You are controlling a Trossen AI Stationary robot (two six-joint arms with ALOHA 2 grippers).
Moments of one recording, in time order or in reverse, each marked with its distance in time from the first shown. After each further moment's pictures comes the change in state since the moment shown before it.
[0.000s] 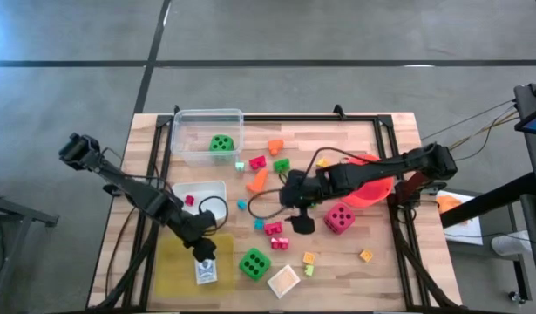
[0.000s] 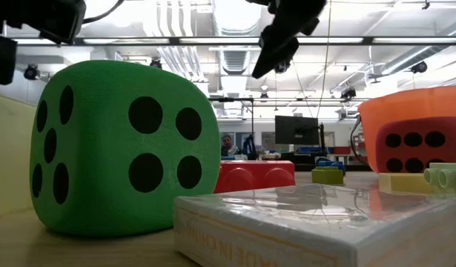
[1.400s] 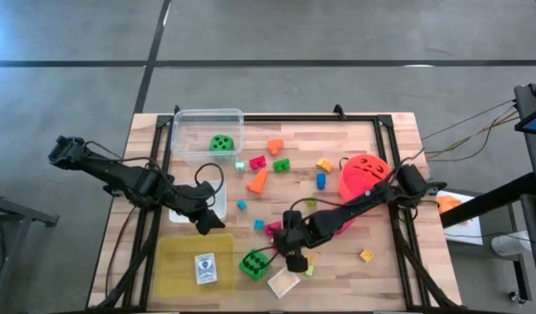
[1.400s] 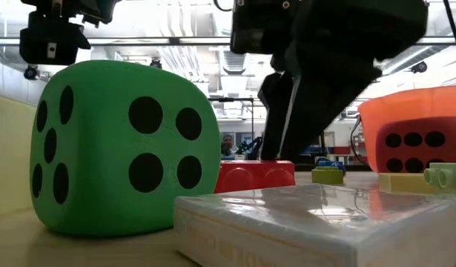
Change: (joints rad) left arm 0.186 -0.163 0.043 -0.071 -0.176 0.207; right arm 0.224 0.332 0.020 0.127 0.105 0.235
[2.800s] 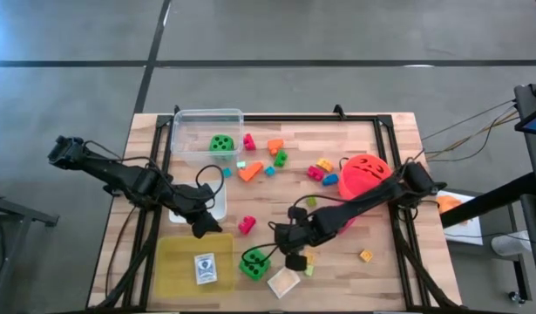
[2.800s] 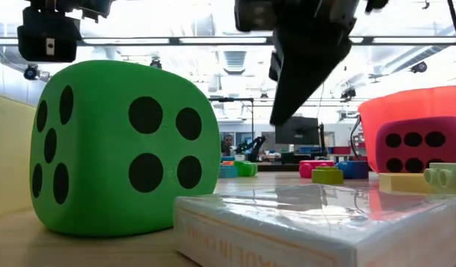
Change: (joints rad) left arm -0.002 -0.013 0.000 0.004 0.072 0.066; right arm 0.005 -0.075 0.041 -0.101 -0.011 0.143
